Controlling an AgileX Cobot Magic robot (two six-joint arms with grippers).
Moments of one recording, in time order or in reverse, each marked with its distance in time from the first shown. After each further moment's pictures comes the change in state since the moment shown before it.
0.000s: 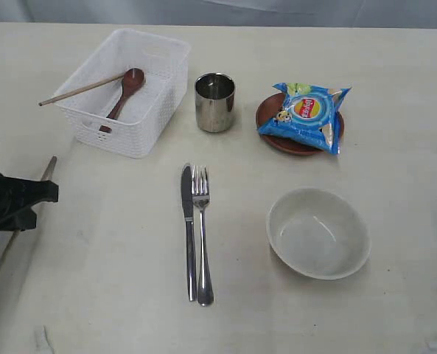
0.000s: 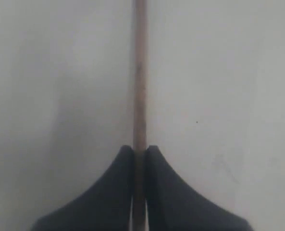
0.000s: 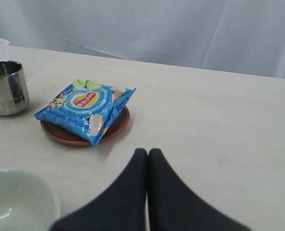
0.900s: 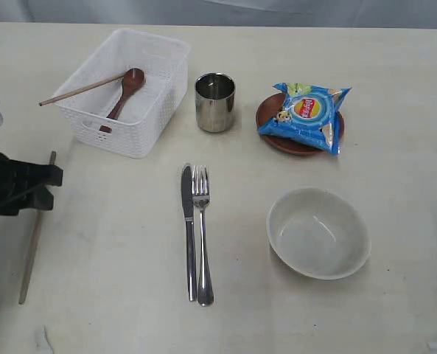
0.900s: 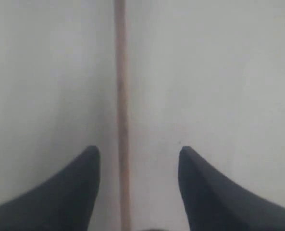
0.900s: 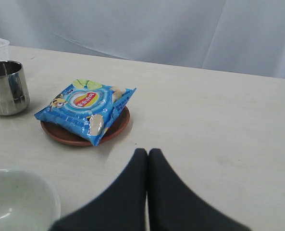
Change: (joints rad) left arm 0.000 0.013 -0.078 0.018 0.046 0.016; right arm 0.000 0.000 0.000 0.000 0.000 0.000
